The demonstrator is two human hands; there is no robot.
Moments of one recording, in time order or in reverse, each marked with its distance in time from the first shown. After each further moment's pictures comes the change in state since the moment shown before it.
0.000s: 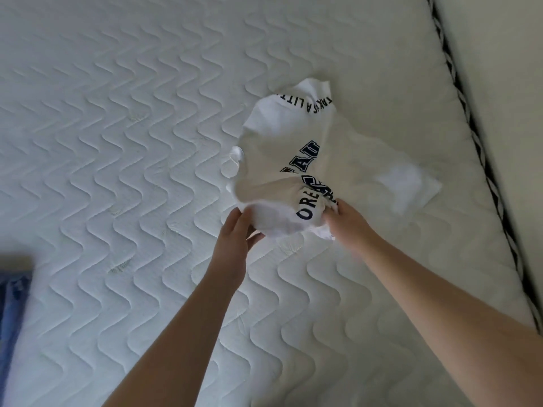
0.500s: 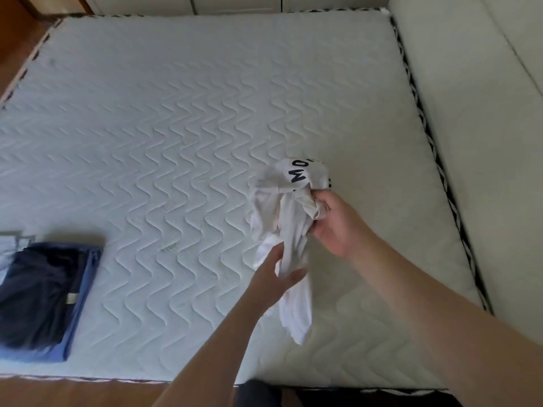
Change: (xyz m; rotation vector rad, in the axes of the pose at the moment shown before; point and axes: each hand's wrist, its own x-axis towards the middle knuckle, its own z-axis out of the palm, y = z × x) left_hand -0.181 0.010 0.003 0.620 -0.191 0.079; right_hand -0.189 -0.138 -0.014 0.969 -0.367 0.021
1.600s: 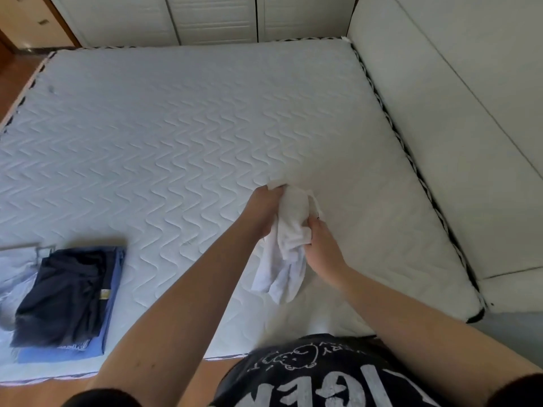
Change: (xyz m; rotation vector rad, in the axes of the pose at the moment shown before) left_hand -0.050 0.081 -0.106 -0.319 0.042 -0.022; right_hand -0.085 0.161 0.043 -1.335 0.473 -0.435
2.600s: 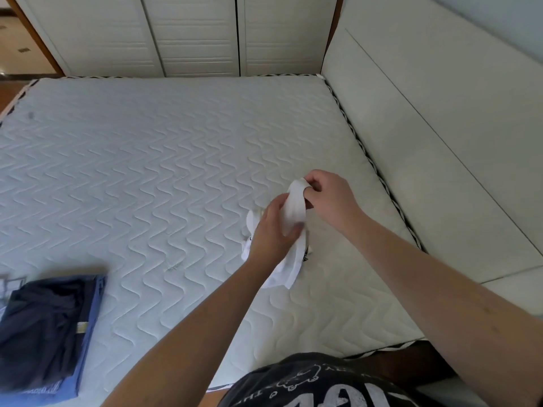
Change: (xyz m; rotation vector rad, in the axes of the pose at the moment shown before) left_hand -0.039 -0.007 0.027 0.520 0.063 0.557; right_hand 0.042 -0.101 -0.132 0.113 0.138 -0.149
